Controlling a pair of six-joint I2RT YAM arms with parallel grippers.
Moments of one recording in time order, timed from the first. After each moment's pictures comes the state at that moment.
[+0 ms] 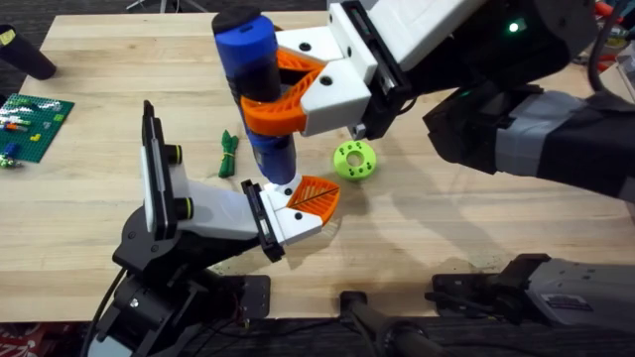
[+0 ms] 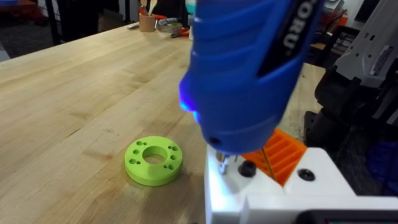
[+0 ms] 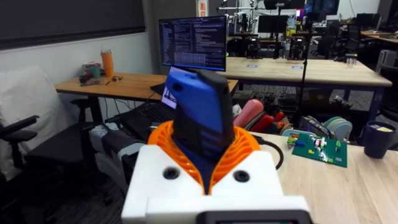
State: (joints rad) left arm -0.45 0.00 0.01 -0.07 0.72 -0.12; right arm 0.66 1.45 0.83 1.14 -1.18 0.47
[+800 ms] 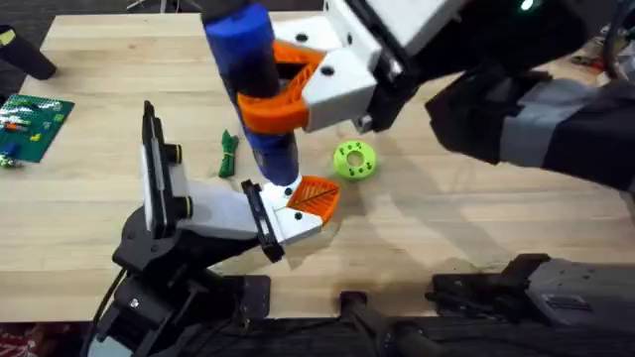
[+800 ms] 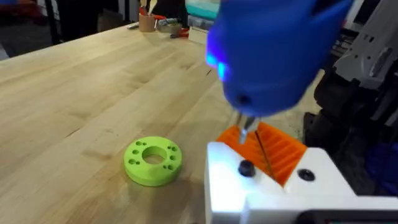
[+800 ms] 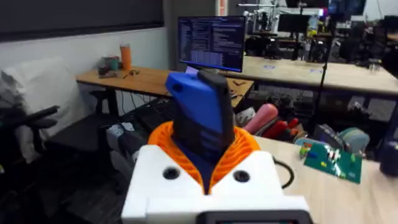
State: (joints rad) left arm -0.45 0.00 0.01 -0.07 0.72 -0.13; right arm 0.66 1.45 0.89 1.11 -1.24 0.52
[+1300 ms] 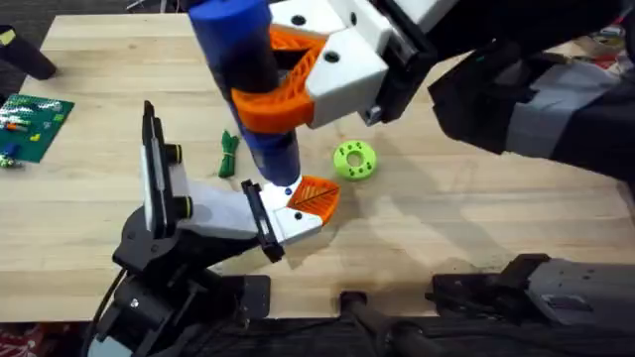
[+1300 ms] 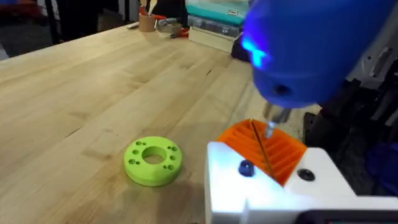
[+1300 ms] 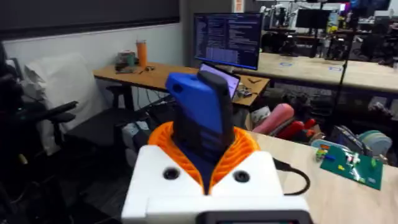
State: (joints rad) left arm -0.45 0.00 0.01 -0.07 0.72 -0.13; right arm 0.66 1.45 0.97 1.10 -1.31 0.57
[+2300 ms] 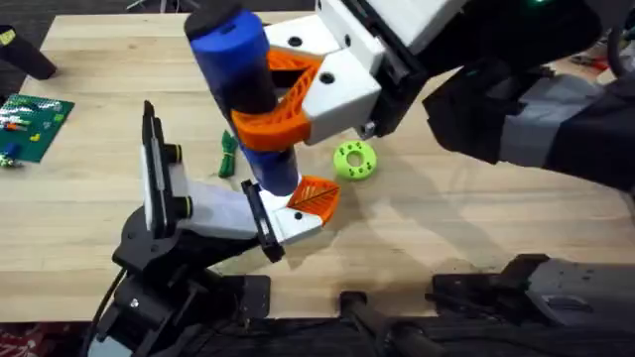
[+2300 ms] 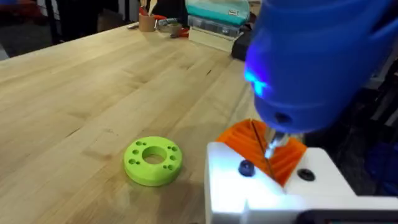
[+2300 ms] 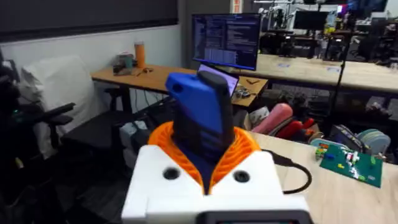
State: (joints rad) left arm -0.45 0.00 0.01 -0.07 0.72 -0.13; right arm 0.68 1.45 0.92 1.13 -1.29 0.56
